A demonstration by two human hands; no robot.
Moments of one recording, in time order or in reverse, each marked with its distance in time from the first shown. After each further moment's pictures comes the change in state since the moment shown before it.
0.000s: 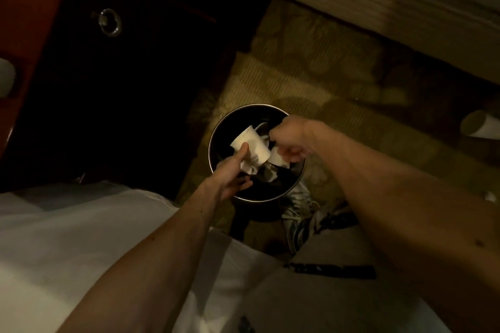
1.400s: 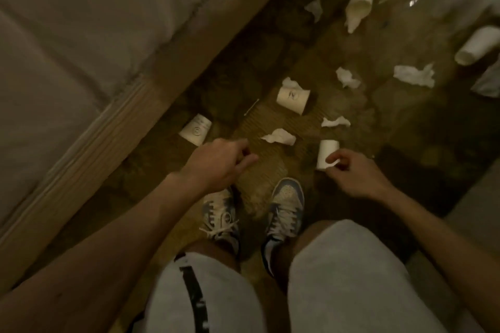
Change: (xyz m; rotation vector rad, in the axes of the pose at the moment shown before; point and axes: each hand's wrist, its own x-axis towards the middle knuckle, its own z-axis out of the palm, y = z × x) left_hand -0.078 -0.112 0.611 2.563 -0.752 1.235; right_hand -0.112 0.611 -0.112 1.141 0.811 0.284
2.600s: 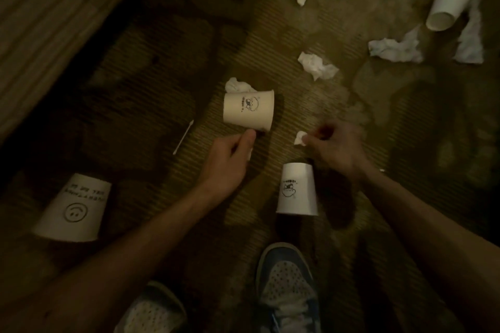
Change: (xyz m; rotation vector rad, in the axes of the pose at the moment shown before) left_hand 0.254 -0.027 0.147 -0.911 0.155 0.124; right_hand 0.245 0.076 0.041 0.313 0.444 -0.024
